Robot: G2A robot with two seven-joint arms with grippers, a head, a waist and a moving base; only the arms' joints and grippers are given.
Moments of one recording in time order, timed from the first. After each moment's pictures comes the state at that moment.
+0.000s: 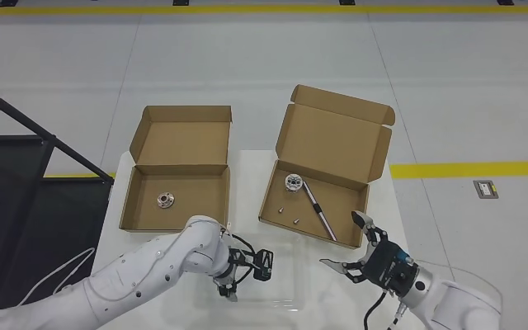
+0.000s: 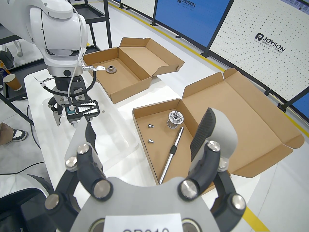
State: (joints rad) left arm 0.30 -0.94 -0.17 -1.51 0.66 -0.79 -1.04; right arm -1.47 -1.12 1.56 -2.09 -1.32 -0.68 0.11
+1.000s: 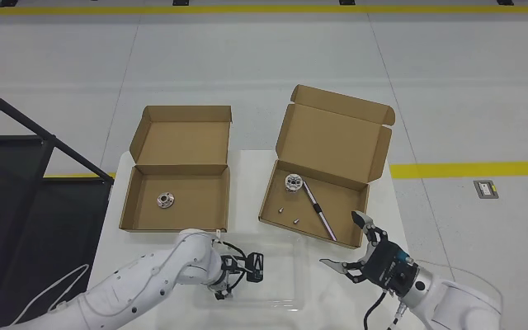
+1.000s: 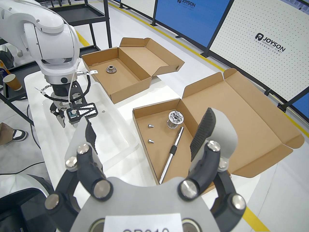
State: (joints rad) left arm 0.42 -0.90 -0.24 -1.51 0.80 -0.70 -0.98; right arm -1.47 -1.12 1.56 -2.09 -1.32 -0.68 0.11
